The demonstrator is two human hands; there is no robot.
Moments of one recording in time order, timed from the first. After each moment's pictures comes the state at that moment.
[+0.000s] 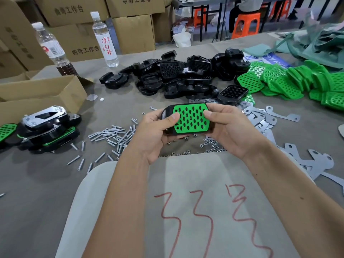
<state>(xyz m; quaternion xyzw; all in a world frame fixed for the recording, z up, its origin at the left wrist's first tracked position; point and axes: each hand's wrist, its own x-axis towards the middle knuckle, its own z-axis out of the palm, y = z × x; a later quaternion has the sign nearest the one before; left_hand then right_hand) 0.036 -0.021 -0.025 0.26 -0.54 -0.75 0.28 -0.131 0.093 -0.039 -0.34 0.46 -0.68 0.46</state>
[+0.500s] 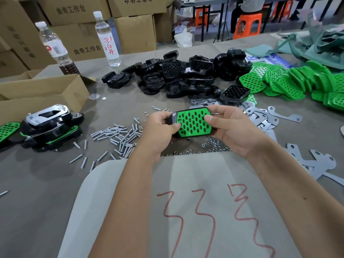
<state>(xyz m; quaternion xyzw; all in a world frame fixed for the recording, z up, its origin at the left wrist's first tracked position) 0.029 -0.019 -0.031 0.36 -0.63 -0.63 0.28 -0.136 0.096 -0.043 -0.32 0.49 -0.68 0.44</state>
